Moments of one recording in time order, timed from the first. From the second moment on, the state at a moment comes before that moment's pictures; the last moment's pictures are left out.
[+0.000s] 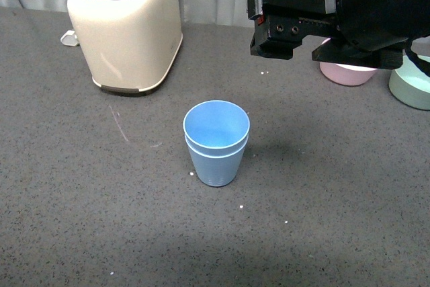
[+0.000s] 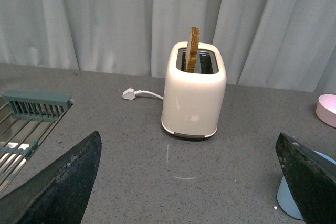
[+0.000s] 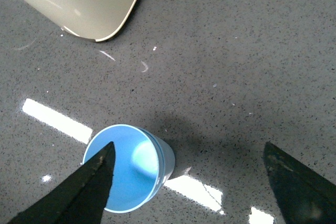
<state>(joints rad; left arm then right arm) 0.00 0.00 0.02 0.00 0.00 0.00 0.40 1.72 0.98 -0.02 -0.12 0.24</state>
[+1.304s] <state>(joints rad) 0.00 0.00 0.02 0.00 0.00 0.00 0.00 0.74 0.01 0.71 0.00 0.00</state>
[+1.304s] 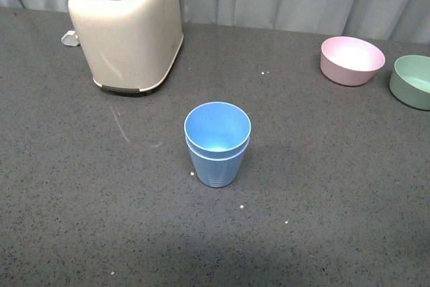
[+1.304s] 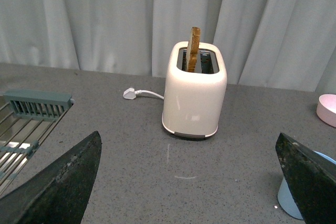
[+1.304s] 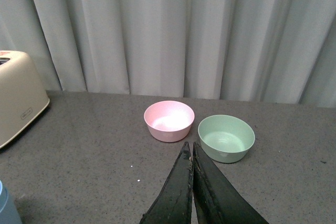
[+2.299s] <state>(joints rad) 0.00 0.00 0.02 0.00 0.00 0.00 0.00 0.20 0.00 0.21 0.00 0.00</state>
